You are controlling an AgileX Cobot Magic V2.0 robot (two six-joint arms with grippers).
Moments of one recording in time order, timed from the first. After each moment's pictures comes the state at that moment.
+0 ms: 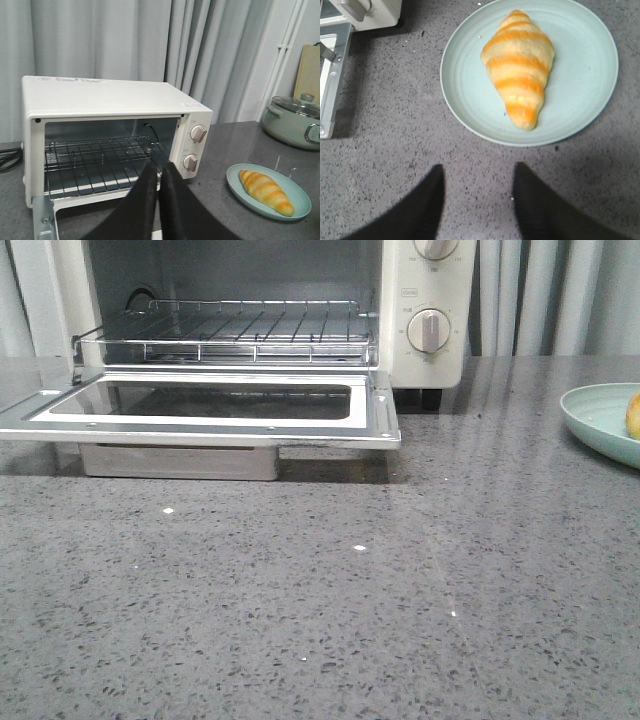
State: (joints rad) left arm -0.56 0.44 -0.81 0.04 0.46 -0.23; right arm -0.09 0.76 -0.90 0.20 1.00 0.03
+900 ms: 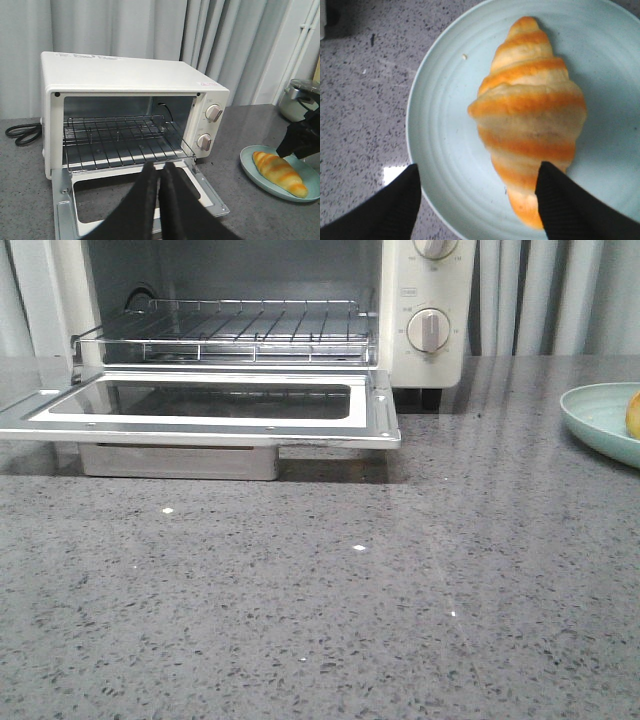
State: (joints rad) left arm -0.52 0.41 -0.81 0.04 0.56 -0.23; right arm -0.09 1.46 -1.29 0.20 1.07 0.02
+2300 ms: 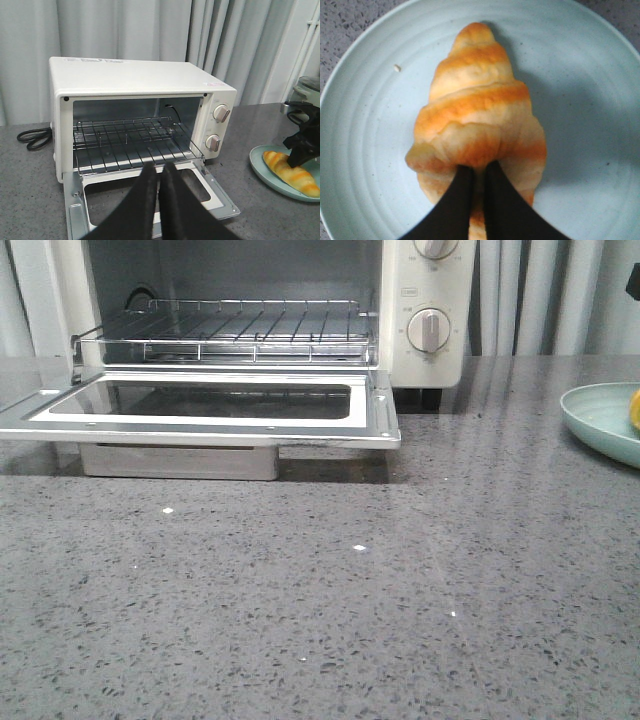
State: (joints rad) left arm -0.52 0.39 -0.81 0.08 0.56 -0.23; right arm -0.09 1.60 -1.30 0.07 1.02 0.02
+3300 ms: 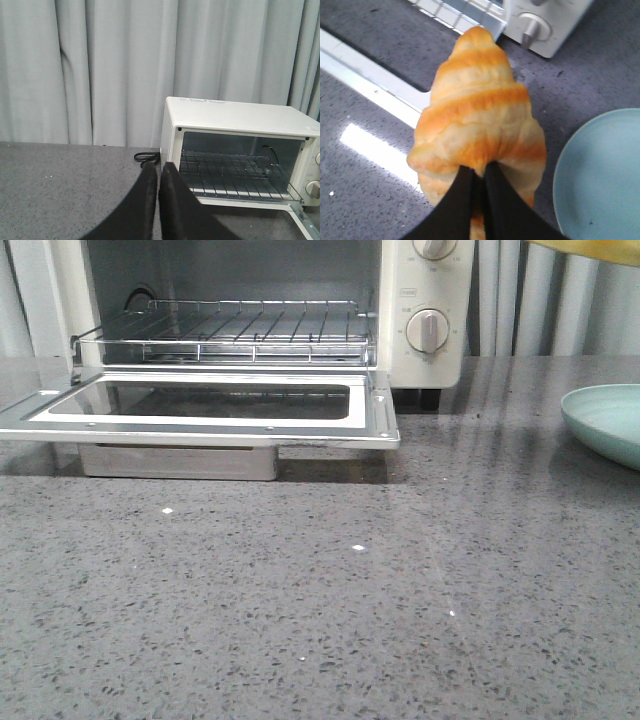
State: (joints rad) left arm -0.19 0.22 -0.91 0.16 0.77 -0.23; right arm 0.45 1.39 -1.58 0.04 1.25 -0.05
